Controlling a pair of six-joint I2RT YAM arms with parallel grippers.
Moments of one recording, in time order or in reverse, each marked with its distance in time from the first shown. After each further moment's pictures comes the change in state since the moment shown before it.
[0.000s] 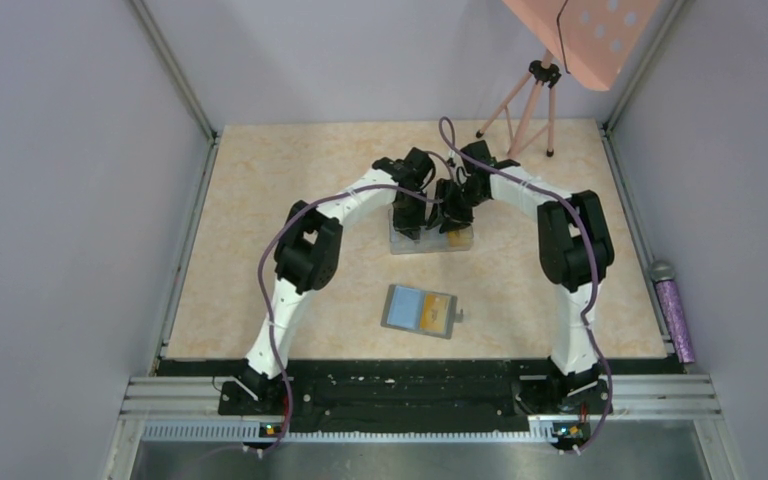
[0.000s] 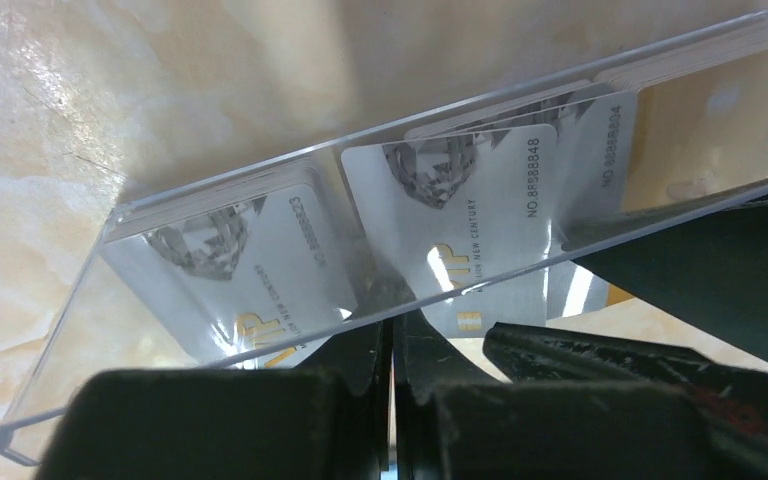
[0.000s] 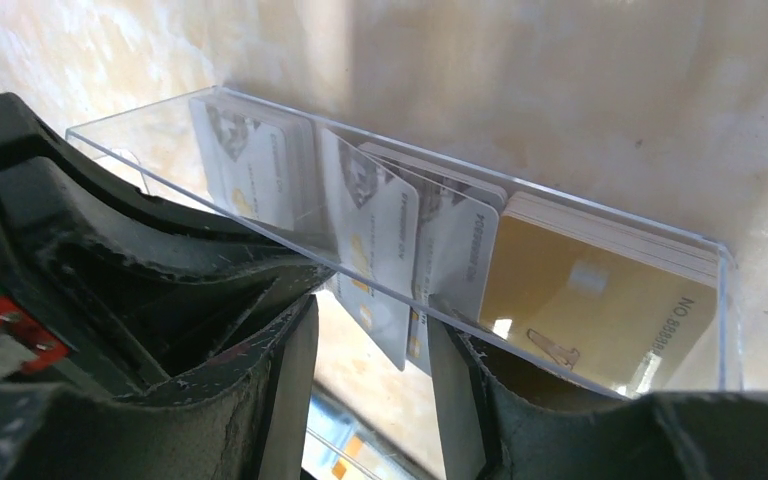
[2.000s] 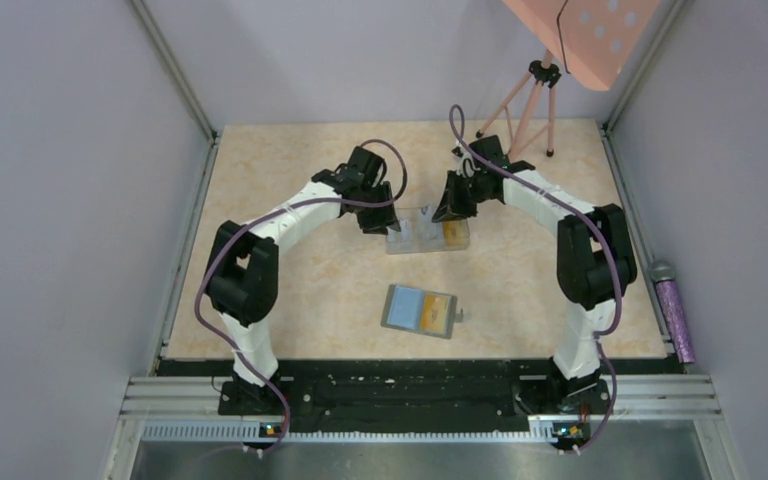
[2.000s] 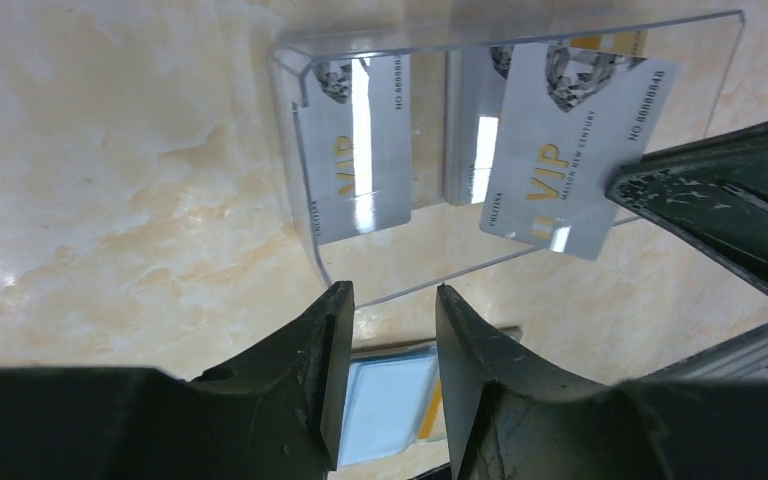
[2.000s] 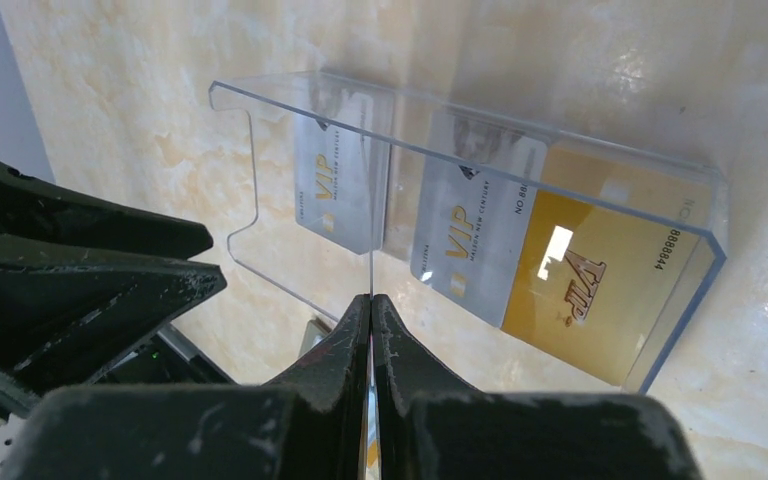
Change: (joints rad) left arm 0.101 -0.490 -0.534 0.279 0.011 -0.120; right arm -0.001 -0.175 -0.099 0.085 -0.022 0.041
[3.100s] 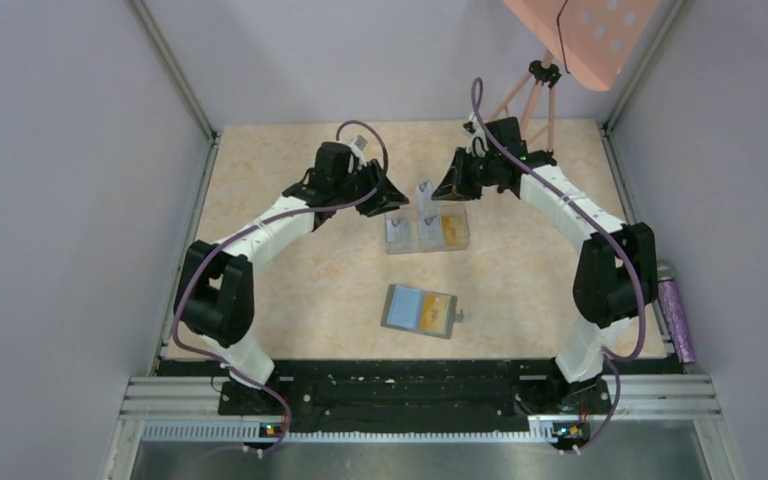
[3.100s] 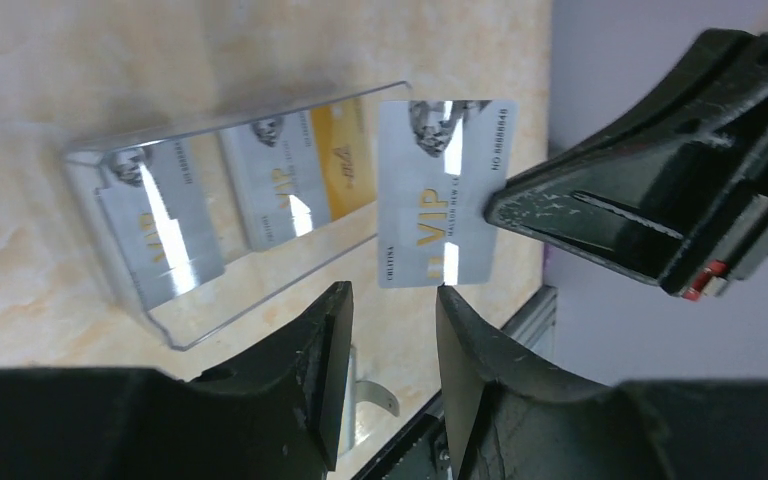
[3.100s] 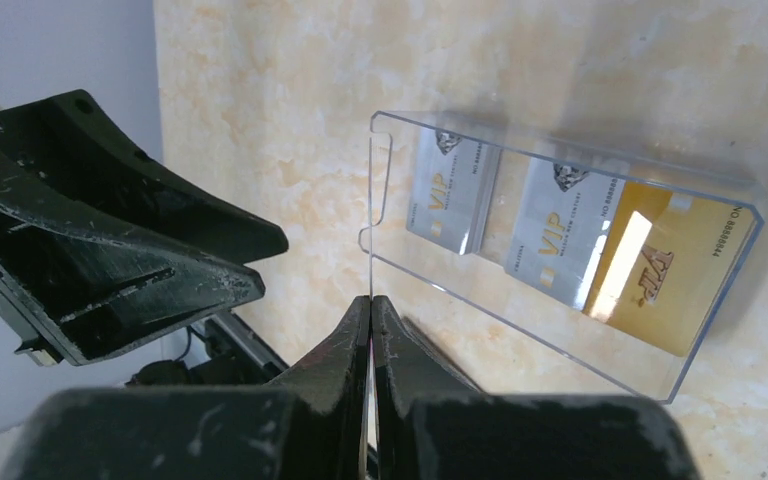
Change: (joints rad) left arm 0.086 -0.166 -0.197 0.424 0.284 -0.153; right arm -0.011 -0.138 0.031 0.013 -0.024 0.080
